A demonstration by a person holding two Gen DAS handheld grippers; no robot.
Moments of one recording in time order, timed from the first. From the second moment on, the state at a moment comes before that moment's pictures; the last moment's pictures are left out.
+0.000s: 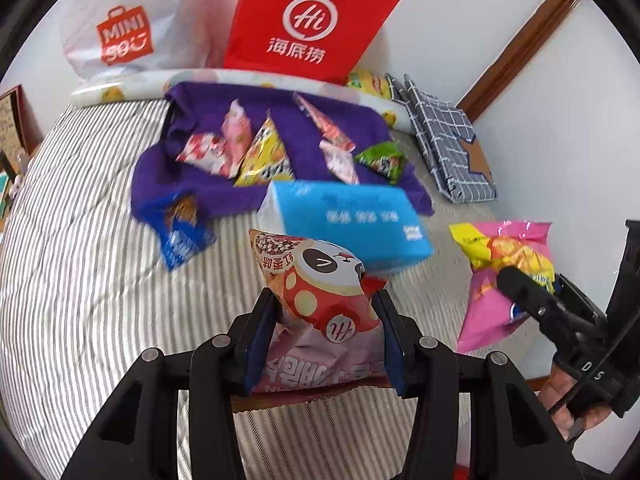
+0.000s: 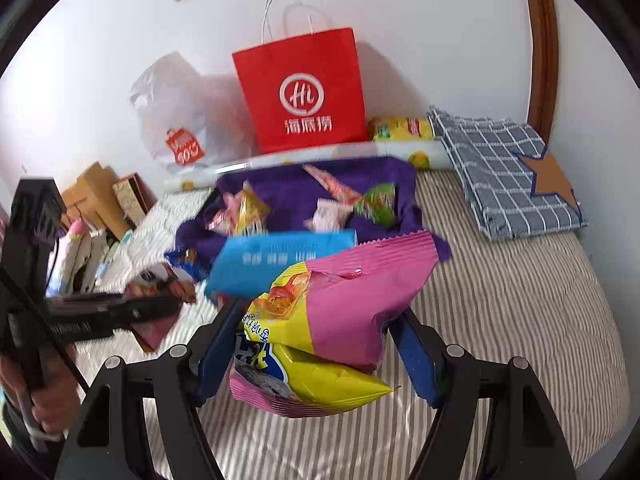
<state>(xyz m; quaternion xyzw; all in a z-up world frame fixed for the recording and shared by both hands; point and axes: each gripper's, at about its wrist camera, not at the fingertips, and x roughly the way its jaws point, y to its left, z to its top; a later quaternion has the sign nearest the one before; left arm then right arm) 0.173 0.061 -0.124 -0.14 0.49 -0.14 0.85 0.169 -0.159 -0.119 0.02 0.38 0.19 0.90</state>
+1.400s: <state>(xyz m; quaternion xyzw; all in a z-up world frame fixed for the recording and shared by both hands) 0.341 0.118 -0.110 -0.14 0.48 -0.05 0.87 0.347 -0.121 -0.128 0.03 0.38 0.18 0.91</state>
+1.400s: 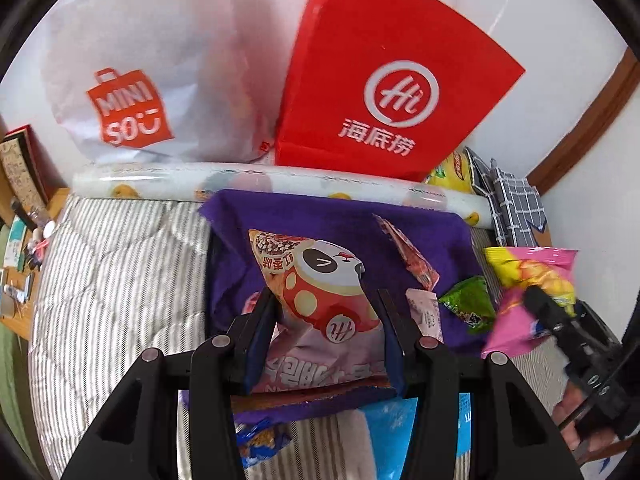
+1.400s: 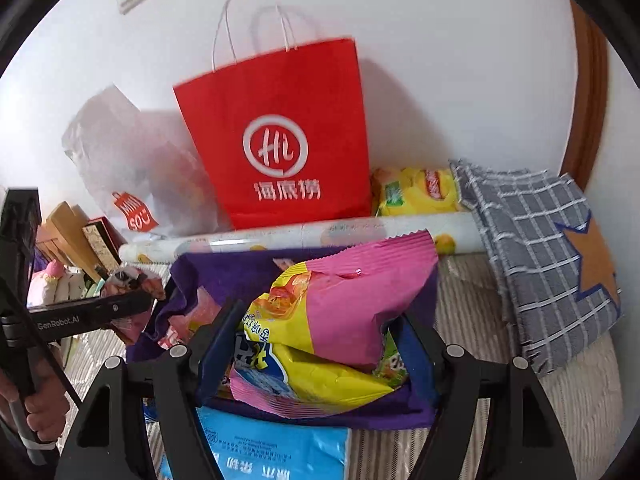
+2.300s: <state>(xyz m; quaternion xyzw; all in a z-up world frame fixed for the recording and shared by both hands) 0.380 0.090 -0.150 -0.12 0.52 -0.07 0.85 0.368 -0.105 -0.178 0.01 0.42 0.19 0.89</state>
